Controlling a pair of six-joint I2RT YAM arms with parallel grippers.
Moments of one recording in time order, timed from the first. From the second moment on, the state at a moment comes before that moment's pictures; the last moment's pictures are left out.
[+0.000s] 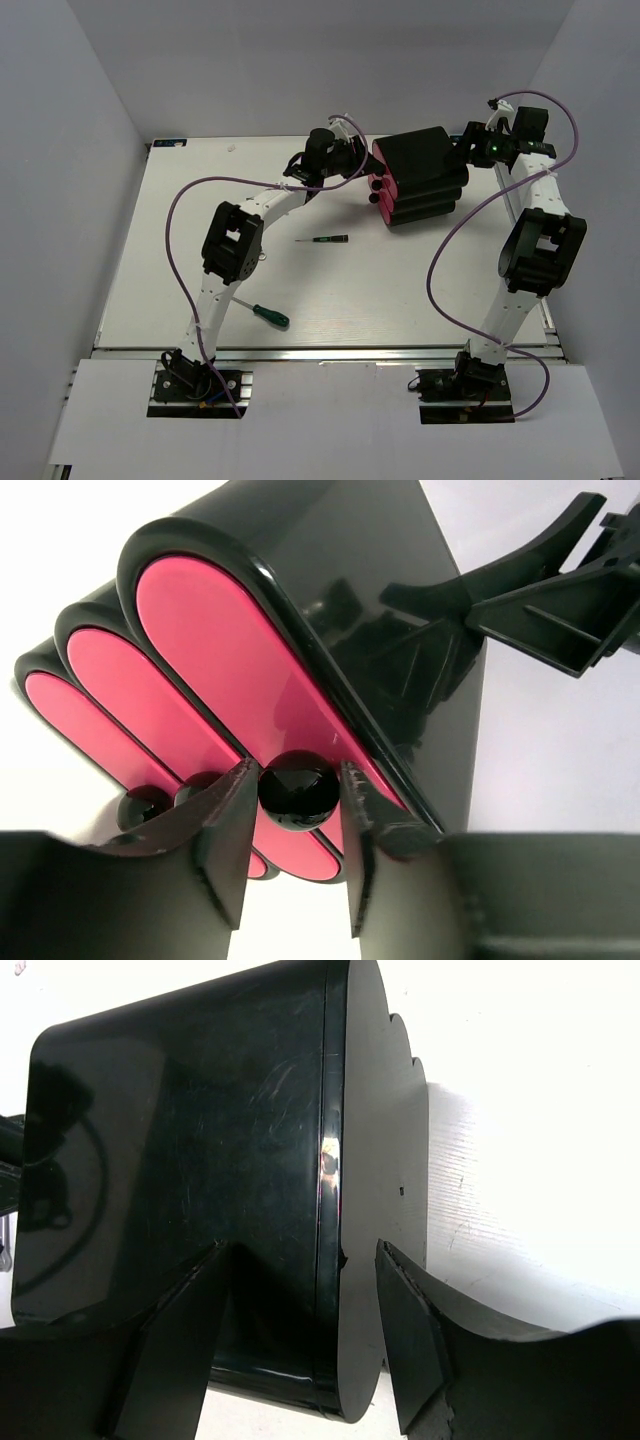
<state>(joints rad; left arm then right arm) -0.56 2.39 1.99 0.19 0.47 -0.76 -0.20 1.98 1.77 -0.48 -0.68 -0.01</state>
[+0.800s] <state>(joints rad) -0.51 2.17 1.66 0.23 0.46 -0.72 -0.20 1.98 1.76 -0.45 -0.66 0.00</state>
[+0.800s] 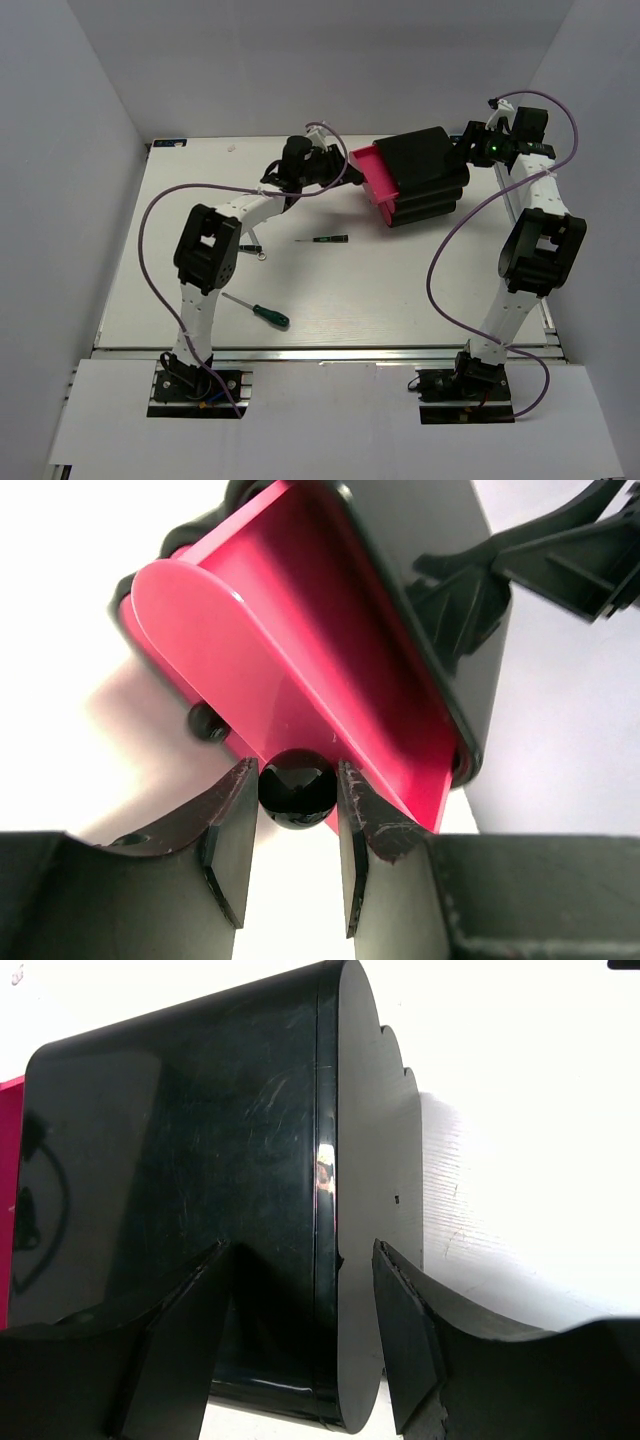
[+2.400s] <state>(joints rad) -0.32 1.14 0.99 -0.59 -0.20 -0.87 0.73 1.94 1.85 -0.76 -0.62 -0.82</state>
